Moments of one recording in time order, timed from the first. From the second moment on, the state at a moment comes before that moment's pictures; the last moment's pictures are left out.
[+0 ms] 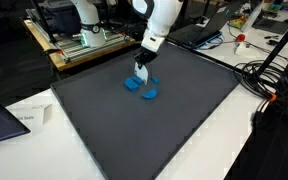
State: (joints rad) arm 0.09 0.41 -0.03 -2.08 -0.12 2.15 0.33
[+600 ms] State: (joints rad) arm 0.07 0.26 -0.03 -2.18 -0.11 2.21 0.23
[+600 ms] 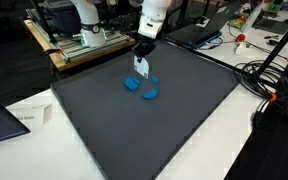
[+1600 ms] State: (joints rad) arm 0.15 0.22 0.02 -1.92 -0.29 1.77 0.61
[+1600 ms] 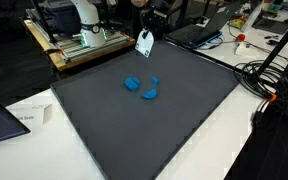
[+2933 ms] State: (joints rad) arm 0.31 0.81 -0.04 -1.29 -0.38 1.34 1.10
